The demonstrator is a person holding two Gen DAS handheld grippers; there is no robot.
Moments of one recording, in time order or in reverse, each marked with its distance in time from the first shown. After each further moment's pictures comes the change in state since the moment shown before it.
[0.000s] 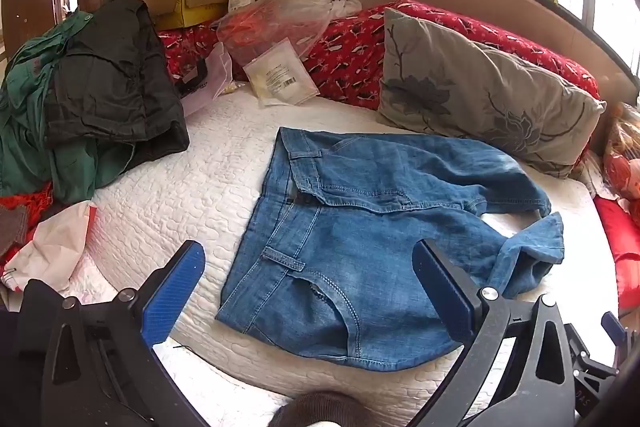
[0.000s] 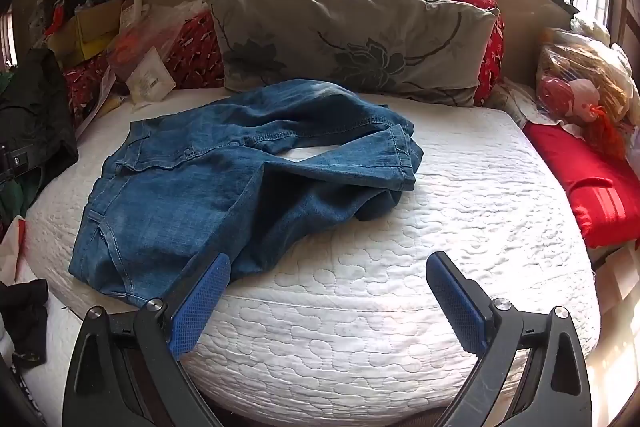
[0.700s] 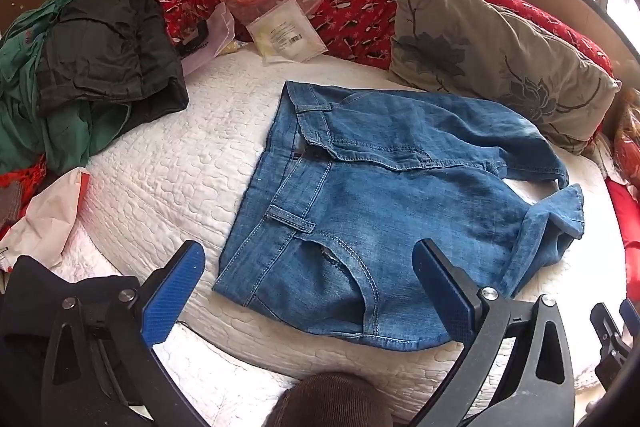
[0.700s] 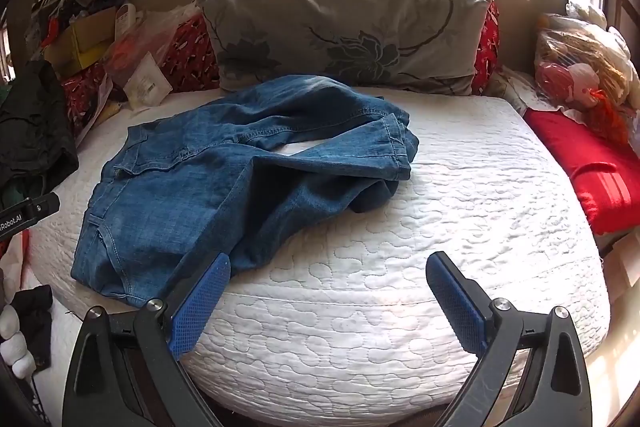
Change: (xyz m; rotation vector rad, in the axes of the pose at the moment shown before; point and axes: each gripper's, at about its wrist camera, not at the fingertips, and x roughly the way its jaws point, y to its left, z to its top) left arm 0.033 0.016 -0.024 0.000 0.143 0.016; right arm 0.006 -0.012 -0.008 0.042 0.003 0.013
